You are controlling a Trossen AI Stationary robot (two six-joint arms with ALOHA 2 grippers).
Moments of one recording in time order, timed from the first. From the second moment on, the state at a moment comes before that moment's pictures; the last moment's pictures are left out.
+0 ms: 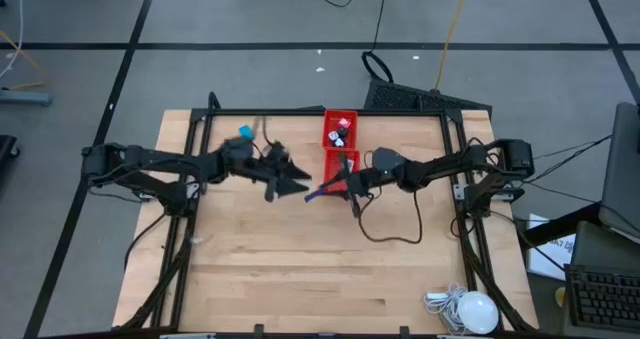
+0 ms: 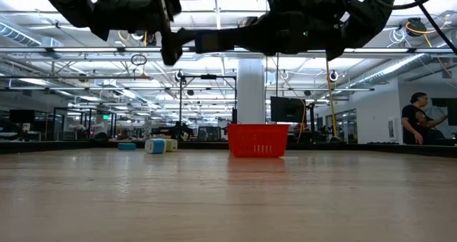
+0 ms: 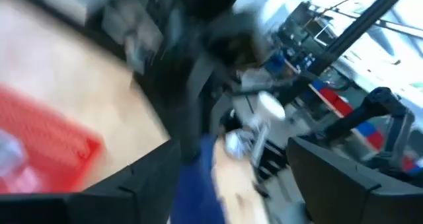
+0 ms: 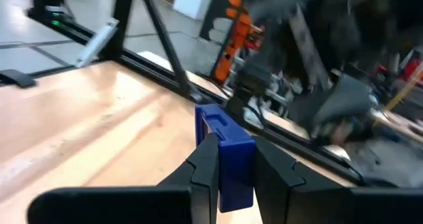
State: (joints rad) left arm 0.19 1.28 0.62 0.59 0.44 -0.63; right arm -0.12 1.63 0.75 0.84 -0.37 -0.42
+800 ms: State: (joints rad) left arm 0.33 0.98 0.62 0.32 0.08 -0.35; right arm -0.28 1.59 0.75 0.28 -0.03 -0.30
